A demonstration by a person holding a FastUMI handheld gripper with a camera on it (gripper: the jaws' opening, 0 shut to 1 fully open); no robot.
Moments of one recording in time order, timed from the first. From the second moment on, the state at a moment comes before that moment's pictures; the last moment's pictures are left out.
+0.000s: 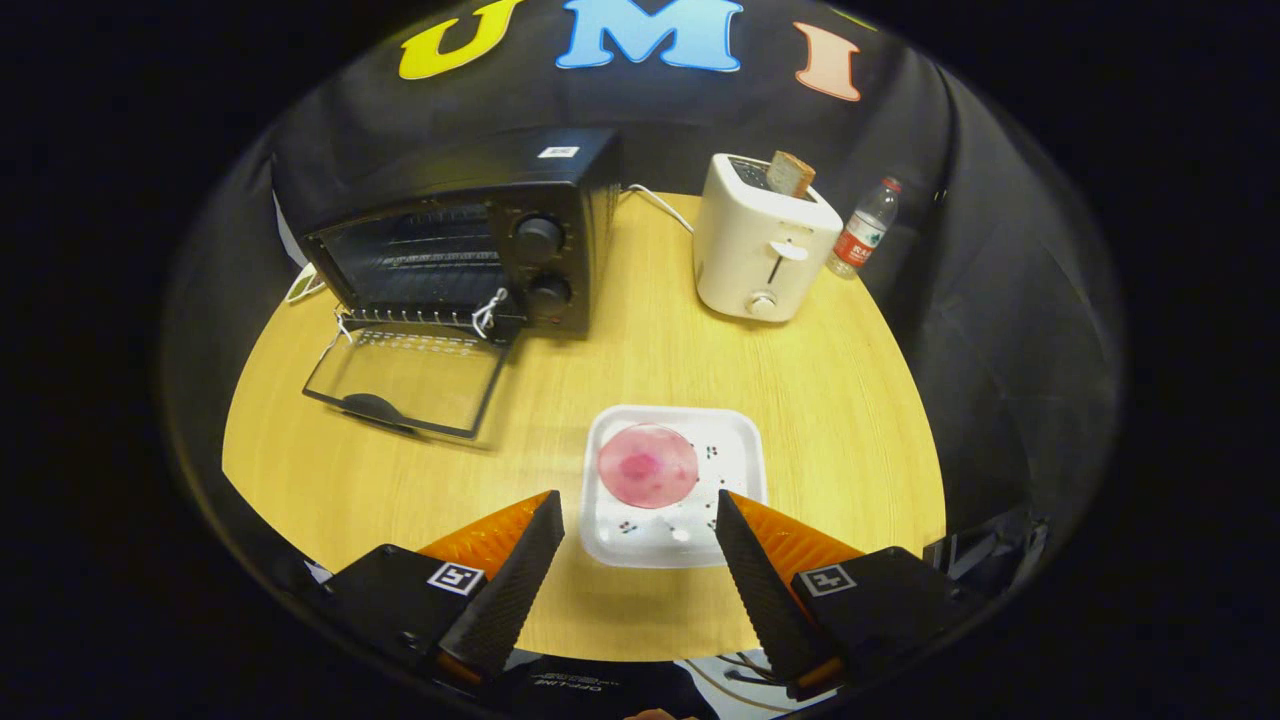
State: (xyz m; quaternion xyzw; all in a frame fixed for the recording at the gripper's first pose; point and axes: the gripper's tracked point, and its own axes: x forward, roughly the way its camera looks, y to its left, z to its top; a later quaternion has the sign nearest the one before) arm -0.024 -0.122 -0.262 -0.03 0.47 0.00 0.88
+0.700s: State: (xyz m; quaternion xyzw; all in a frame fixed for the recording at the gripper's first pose) arm 0.003 -0.209 -0.343 0.03 0.60 0.02 0.80
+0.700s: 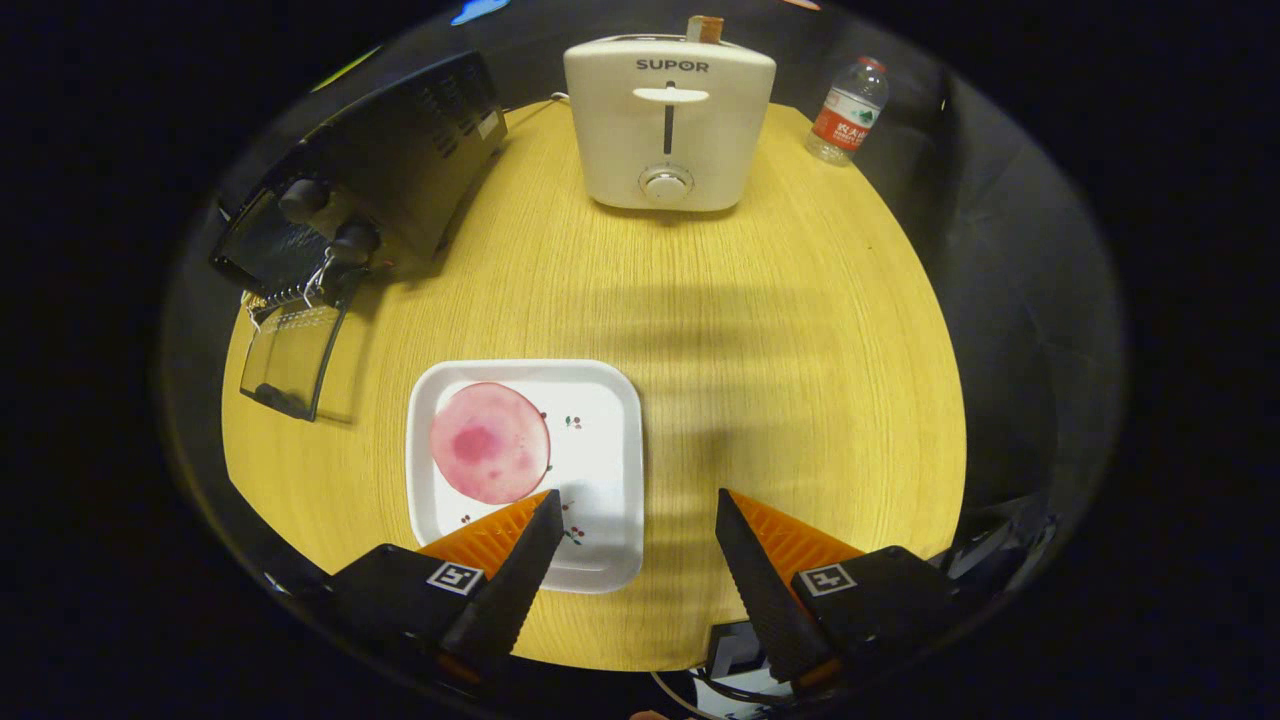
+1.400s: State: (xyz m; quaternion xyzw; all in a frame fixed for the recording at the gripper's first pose) arm -0.001 -0.214 -0.366 0.06 0.66 0.00 0.75
